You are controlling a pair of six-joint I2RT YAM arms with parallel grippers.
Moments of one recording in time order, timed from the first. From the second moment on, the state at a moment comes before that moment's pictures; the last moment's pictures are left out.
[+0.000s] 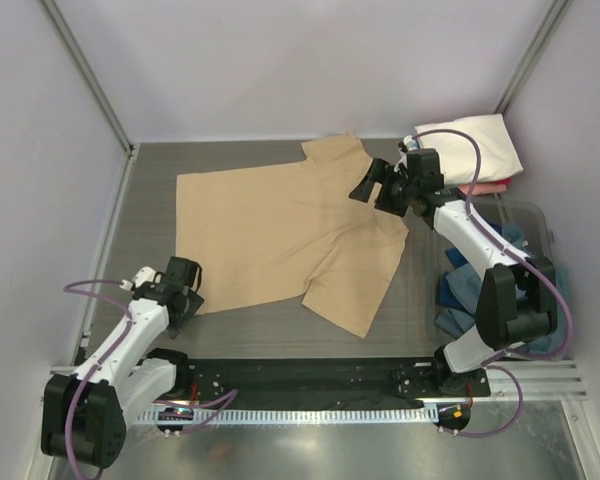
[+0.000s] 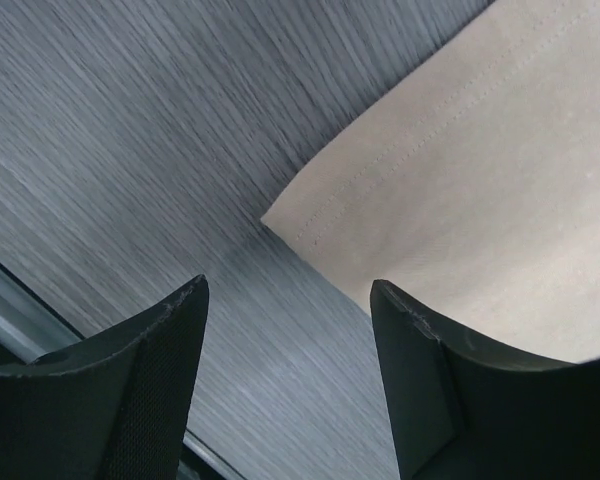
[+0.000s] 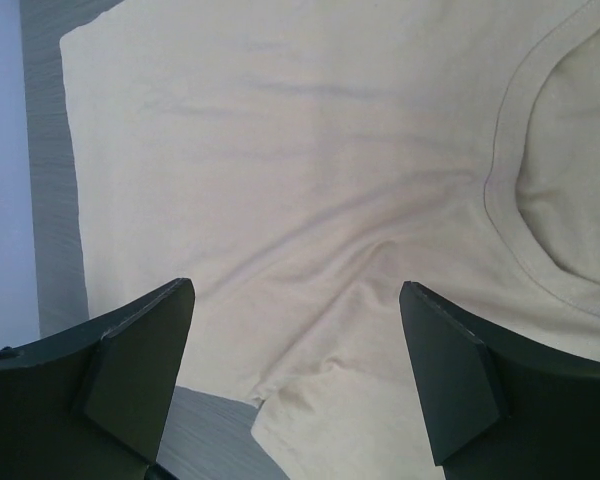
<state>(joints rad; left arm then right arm) -0.20 0.94 0.48 -0.84 -0.42 -1.13 0.21 1.56 1.18 -0.27 -0.31 0.55</state>
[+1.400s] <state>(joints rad) -0.04 0.98 0.50 -0.62 -0.45 -1.02 0.91 1.08 0.51 -0.66 0.17 0.98</state>
